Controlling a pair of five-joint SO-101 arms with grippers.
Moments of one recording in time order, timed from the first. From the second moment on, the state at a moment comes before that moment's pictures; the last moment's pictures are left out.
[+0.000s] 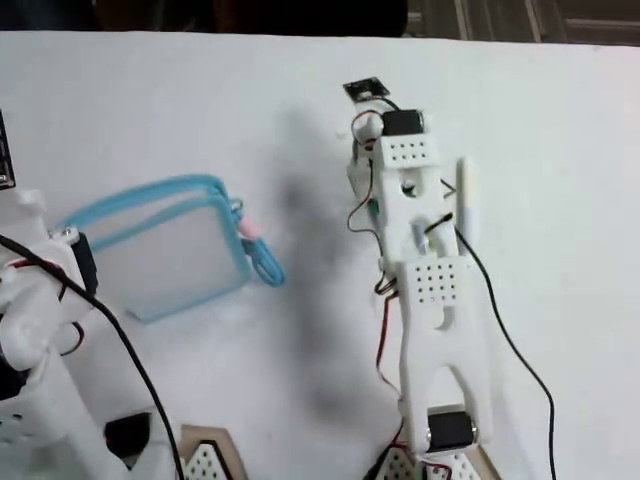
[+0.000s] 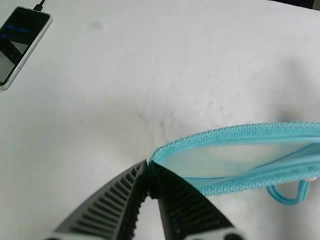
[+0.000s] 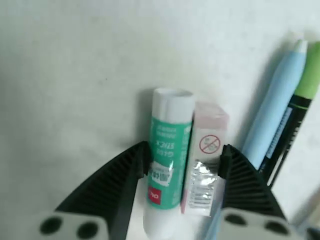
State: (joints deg) left arm -22.8 -42.9 4.0 101.2 -0.7; right arm -11.7 68.4 -73.1 96.1 13.8
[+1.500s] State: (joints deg) left arm -22.8 -42.9 4.0 101.2 -0.7; right arm -24.0 25.7 -49.8 100.3 24.0
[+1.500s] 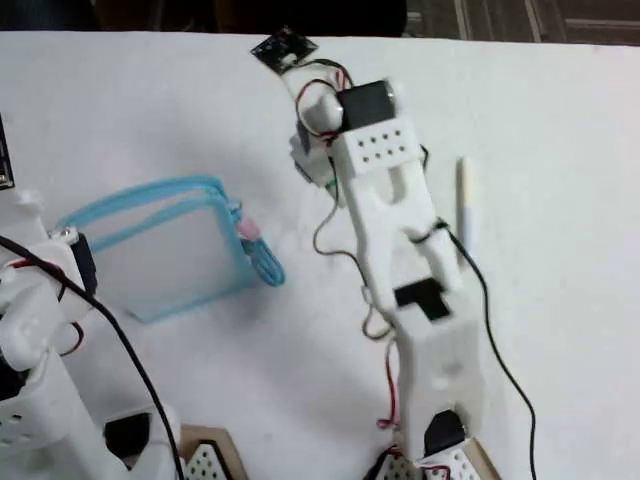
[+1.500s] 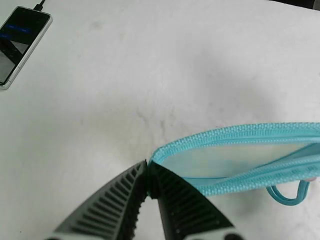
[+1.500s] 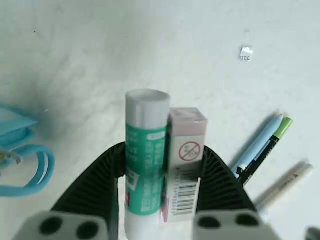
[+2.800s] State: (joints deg) left arm -22.8 -42.9 4.0 100.8 -0.7; right arm -49.8 -29.4 7.3 35.3 -29.7
